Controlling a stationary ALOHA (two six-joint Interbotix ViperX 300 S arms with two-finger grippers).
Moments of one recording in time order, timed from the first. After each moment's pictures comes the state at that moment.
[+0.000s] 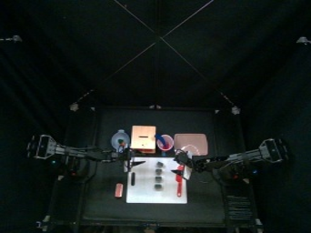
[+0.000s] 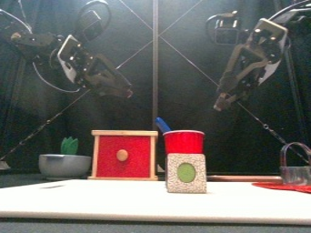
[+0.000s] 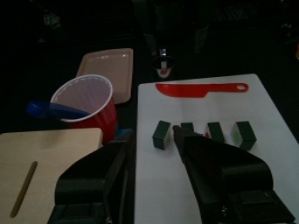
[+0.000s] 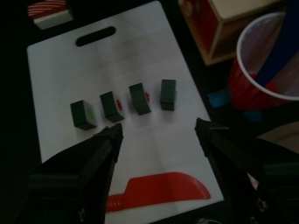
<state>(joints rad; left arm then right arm) 0.04 -0.29 0.97 -0.13 -0.36 0.26 0.06 -0.31 0.81 -0.68 0.28 1.07</state>
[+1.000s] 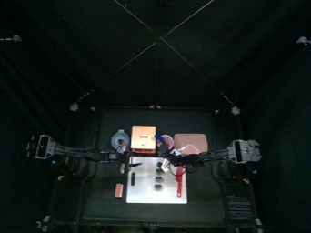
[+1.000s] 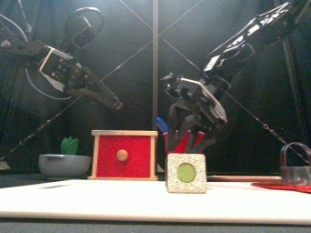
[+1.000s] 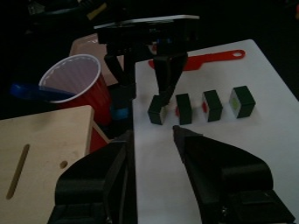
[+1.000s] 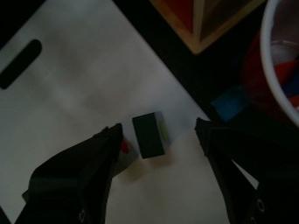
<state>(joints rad) 0.04 -0.29 1.04 -0.04 -0.36 0.27 -0.05 0.11 0.60 -0.44 0.29 1.07</state>
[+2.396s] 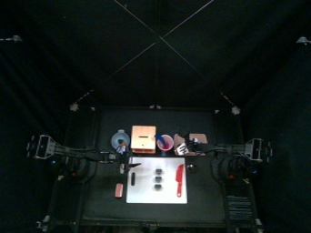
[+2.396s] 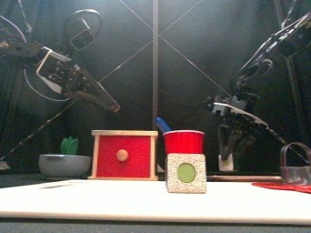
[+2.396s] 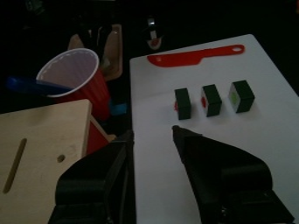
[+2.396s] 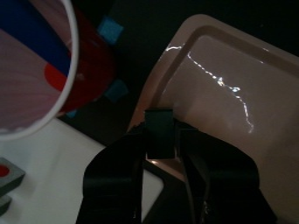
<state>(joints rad) 0.04 -0.29 1.06 -0.04 -0.36 0.26 -0.38 -0.12 0.85 -0.37 0.38 1.08</state>
